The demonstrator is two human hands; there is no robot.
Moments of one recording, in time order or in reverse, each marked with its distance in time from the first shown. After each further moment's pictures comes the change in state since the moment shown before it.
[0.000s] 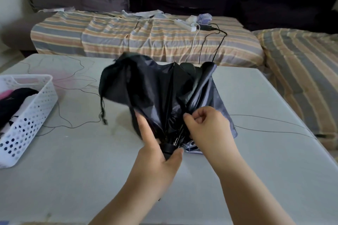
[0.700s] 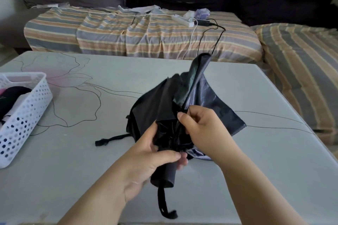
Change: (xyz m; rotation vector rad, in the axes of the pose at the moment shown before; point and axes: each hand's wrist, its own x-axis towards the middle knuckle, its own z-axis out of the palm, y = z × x) left_hand 0.016 0.002 -0.019 -0.441 -0.398 -0.290; right_hand 0.000 0.004 -0.008 0.235 -0.260 -0.155
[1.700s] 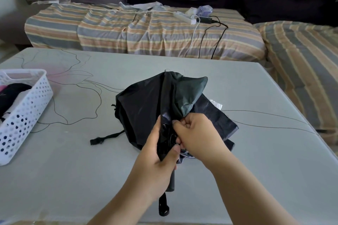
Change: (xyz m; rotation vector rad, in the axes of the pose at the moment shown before) left_hand 0.010 -0.034 0.014 0.192 0.275 0.251; right_hand 0.002 0.005 0.018 0.006 -0.062 0.240
